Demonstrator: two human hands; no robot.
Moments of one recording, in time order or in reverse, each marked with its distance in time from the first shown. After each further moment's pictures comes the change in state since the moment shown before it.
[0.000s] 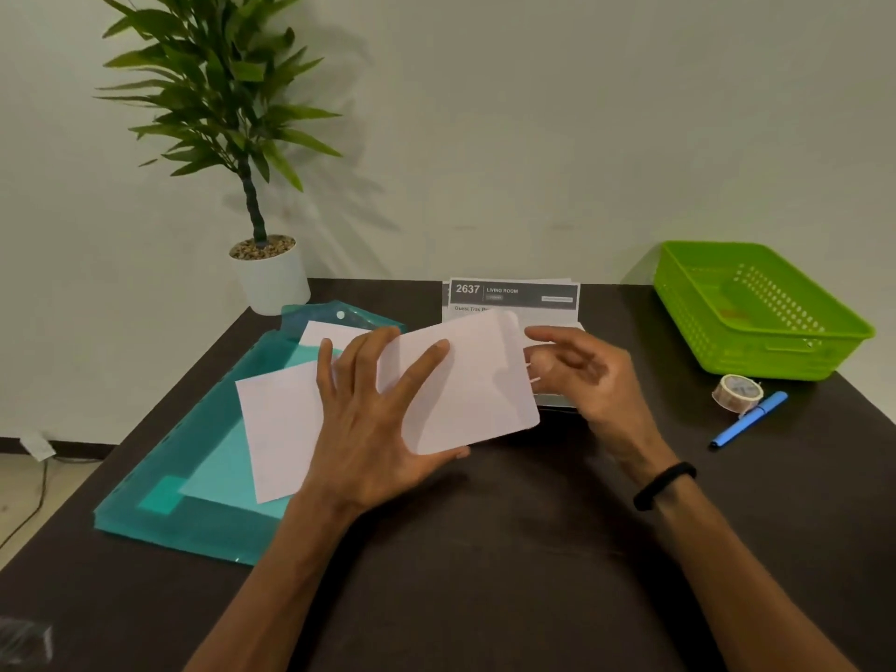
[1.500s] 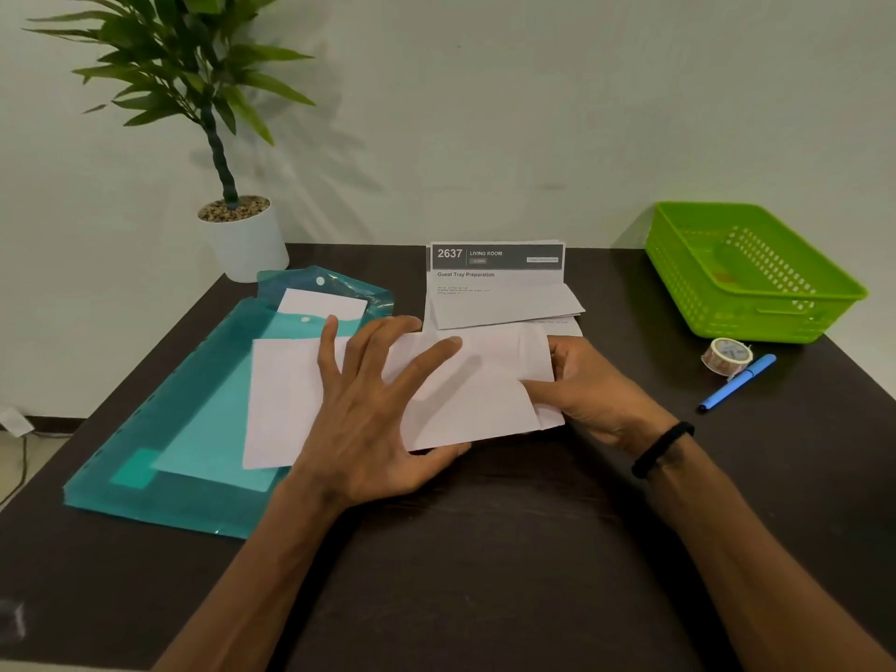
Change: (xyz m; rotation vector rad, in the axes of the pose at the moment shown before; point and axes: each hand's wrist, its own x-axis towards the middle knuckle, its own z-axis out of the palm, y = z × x) left_hand -0.007 0.011 -0.001 -0.037 -0.080 0.136; right_hand -0.005 0.020 -0.002 0.130 -0.266 0.389
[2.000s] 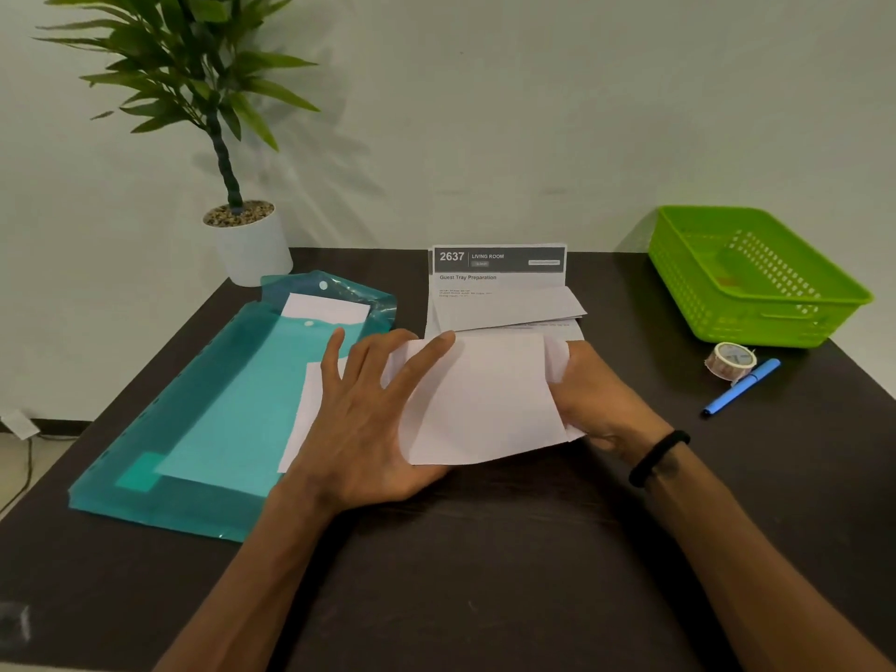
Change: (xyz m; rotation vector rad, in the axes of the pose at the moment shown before) left_hand -0.003 -0.007 0.000 -0.028 -0.124 -0.051; right_hand 0.015 0.019 -0.006 -0.226 0.169 0.020
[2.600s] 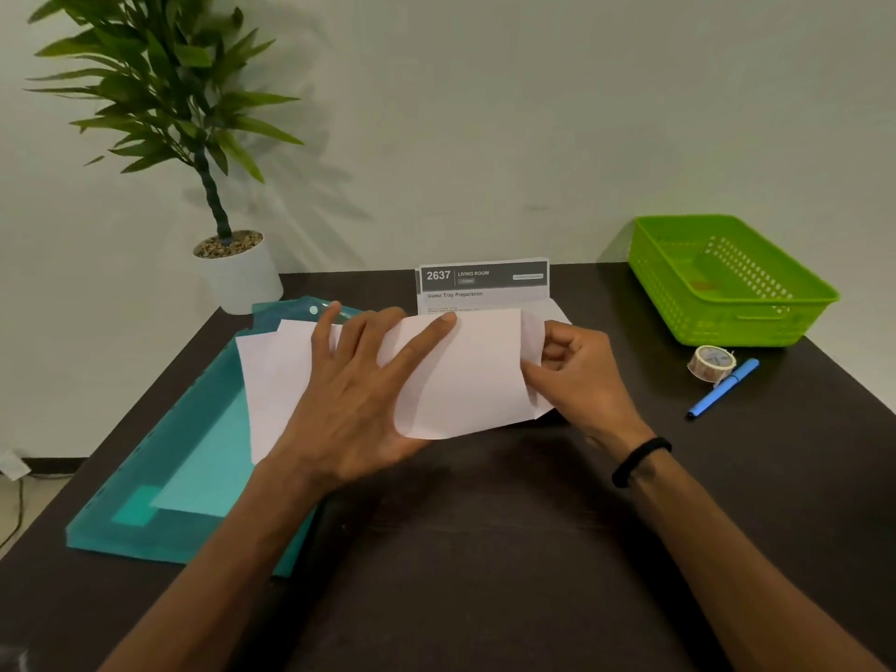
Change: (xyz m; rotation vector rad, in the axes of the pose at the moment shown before) left_hand 0.034 -0.002 -0.028 0.161 0.069 0.116; right_hand -0.019 -0.035 0.002 0.059 0.260 -0.253
